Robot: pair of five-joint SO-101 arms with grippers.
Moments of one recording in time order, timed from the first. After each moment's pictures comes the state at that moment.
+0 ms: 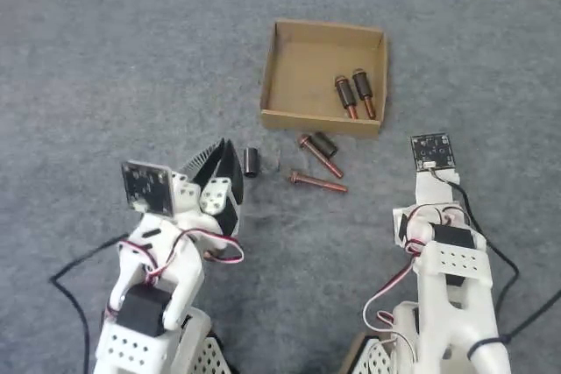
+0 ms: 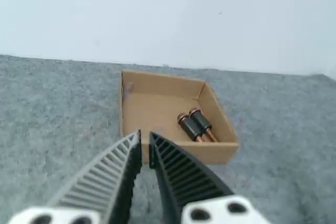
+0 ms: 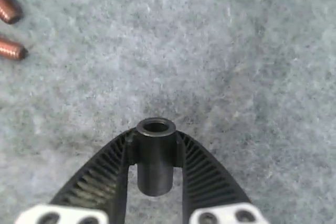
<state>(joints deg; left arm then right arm) 12.0 -93.3 80.8 40.7 18.1 5.8 -43.3 76.0 38.5 13.9</state>
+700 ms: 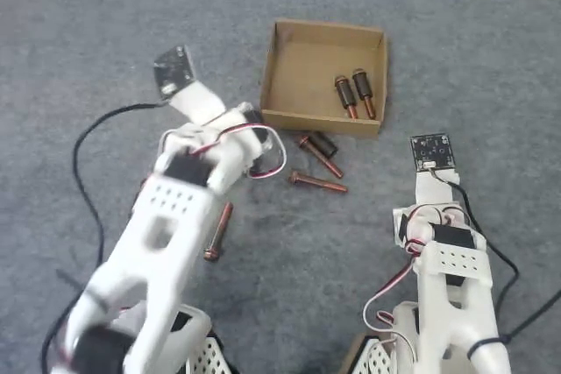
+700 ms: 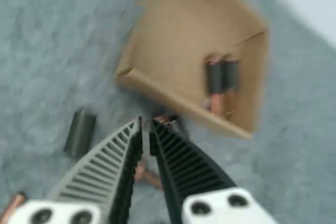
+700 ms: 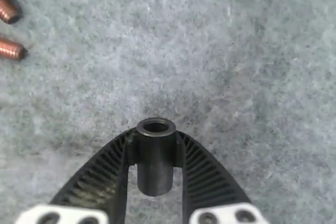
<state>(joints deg) 12.0 -23.3 43.1 40.2 50.7 5.8 -43.3 76.0 38.5 13.9</state>
